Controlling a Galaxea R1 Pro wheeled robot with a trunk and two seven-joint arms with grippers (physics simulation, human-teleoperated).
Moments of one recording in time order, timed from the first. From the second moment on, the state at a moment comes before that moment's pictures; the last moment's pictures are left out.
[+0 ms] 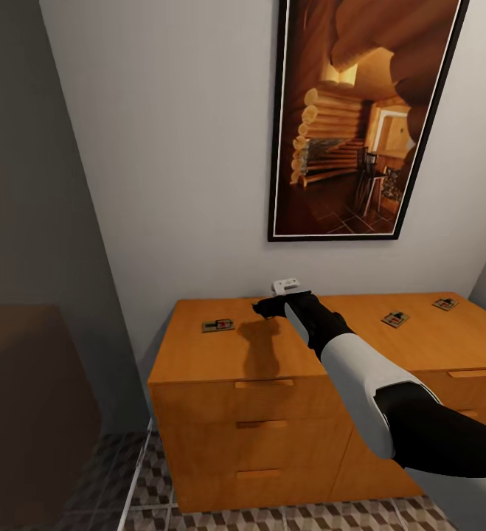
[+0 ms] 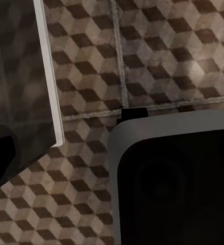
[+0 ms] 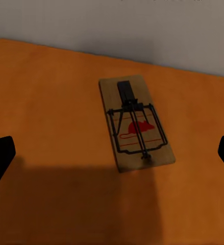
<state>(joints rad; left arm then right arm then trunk) 0.00 0.07 -0.07 -0.16 0.00 -0.23 0.00 -1.19 0.17 0.13 -0.40 0.02 0.49 0.10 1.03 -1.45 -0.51</state>
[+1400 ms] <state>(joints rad) 0.00 0.07 -0.07 -0.14 0.00 -0.23 0.00 -1.19 0.16 0.13 -0.40 0.02 0.47 0.18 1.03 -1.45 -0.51</state>
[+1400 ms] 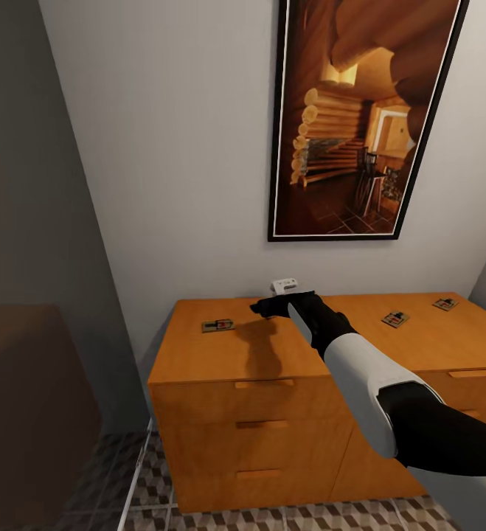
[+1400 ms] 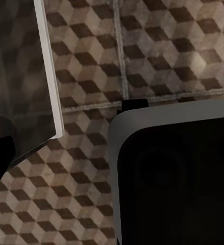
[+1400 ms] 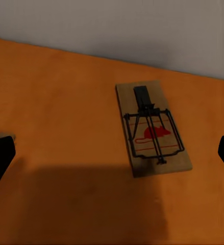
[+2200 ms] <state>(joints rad) 0.00 0.07 -0.07 -0.14 0.00 -0.23 0.00 -1.19 0.14 0.13 -0.40 0.02 0.46 0.18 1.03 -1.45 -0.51</state>
